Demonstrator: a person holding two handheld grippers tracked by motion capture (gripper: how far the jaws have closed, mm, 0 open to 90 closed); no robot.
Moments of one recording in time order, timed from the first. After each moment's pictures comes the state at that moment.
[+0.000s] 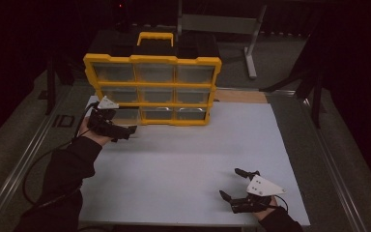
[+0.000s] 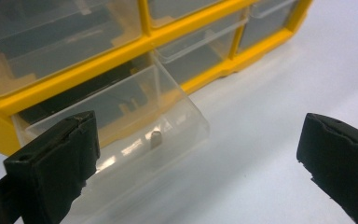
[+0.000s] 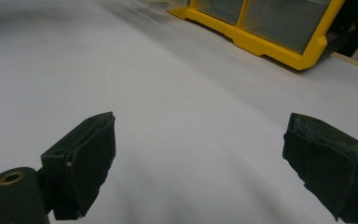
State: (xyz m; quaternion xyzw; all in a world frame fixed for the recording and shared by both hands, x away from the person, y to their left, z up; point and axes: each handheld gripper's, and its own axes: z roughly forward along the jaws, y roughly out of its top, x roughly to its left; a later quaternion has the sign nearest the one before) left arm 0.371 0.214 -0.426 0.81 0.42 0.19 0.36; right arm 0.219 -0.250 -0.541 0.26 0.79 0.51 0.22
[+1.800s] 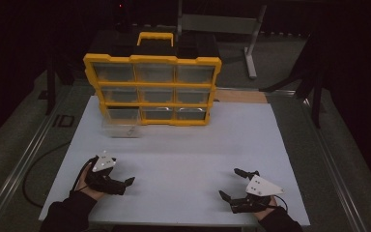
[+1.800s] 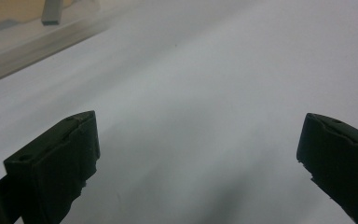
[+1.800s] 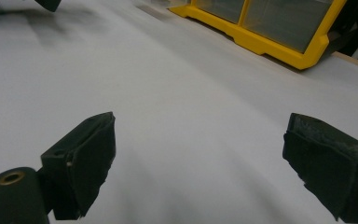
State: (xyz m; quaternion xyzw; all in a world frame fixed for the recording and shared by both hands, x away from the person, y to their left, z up) left arm 0.267 0.228 -0.533 0.83 0.37 0.15 0.38; right arm 0.219 -0.248 -0.542 0.26 0.79 0.50 0.22
